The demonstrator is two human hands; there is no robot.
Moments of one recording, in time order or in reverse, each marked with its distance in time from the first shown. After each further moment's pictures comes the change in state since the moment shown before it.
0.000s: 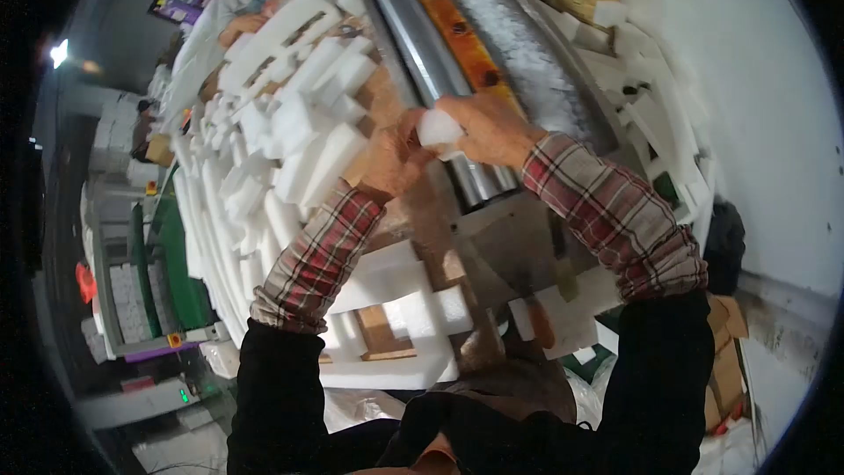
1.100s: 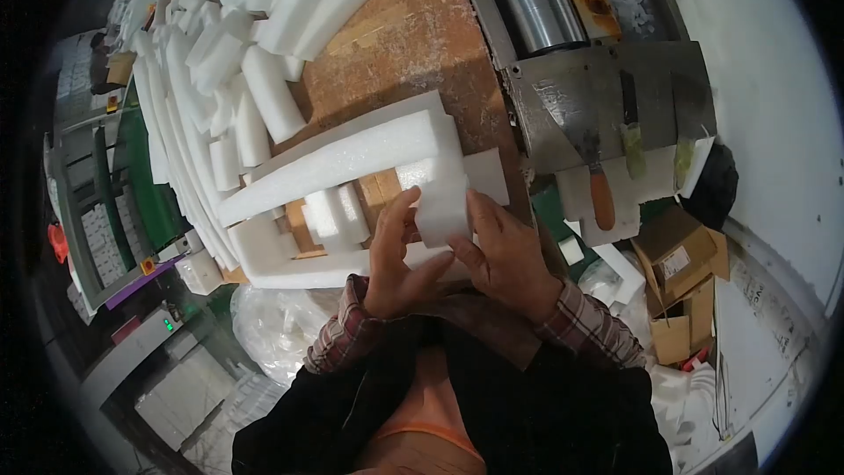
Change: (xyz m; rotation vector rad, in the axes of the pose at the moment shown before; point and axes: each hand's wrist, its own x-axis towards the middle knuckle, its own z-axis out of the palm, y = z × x) left_hand -0.289 0.105 -0.004 -0.434 0.178 -0.533; right_hand -0.177 -0.231 0.130 0.176 -0.012 0.396
